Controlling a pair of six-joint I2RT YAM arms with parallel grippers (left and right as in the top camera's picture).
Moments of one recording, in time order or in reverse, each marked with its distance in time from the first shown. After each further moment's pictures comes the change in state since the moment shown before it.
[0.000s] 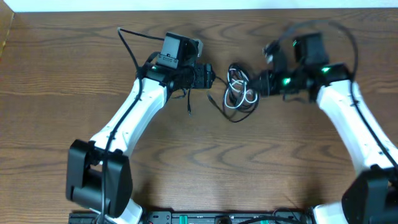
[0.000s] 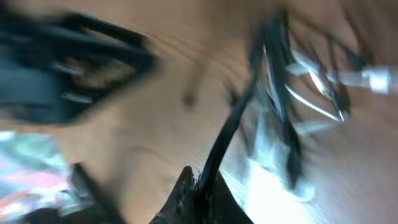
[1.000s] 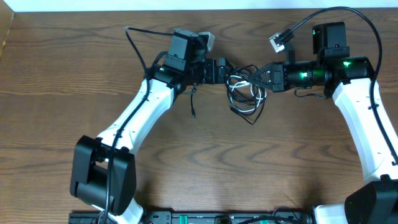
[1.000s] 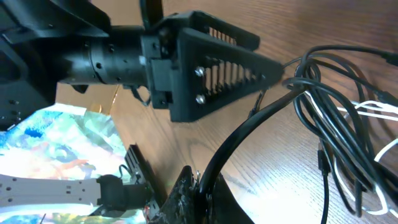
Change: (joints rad) left arm -0.055 0.032 0.000 0.165 0.079 -0.071; right arm -0.058 -0.028 0.081 -0.128 -0.240 -0.093
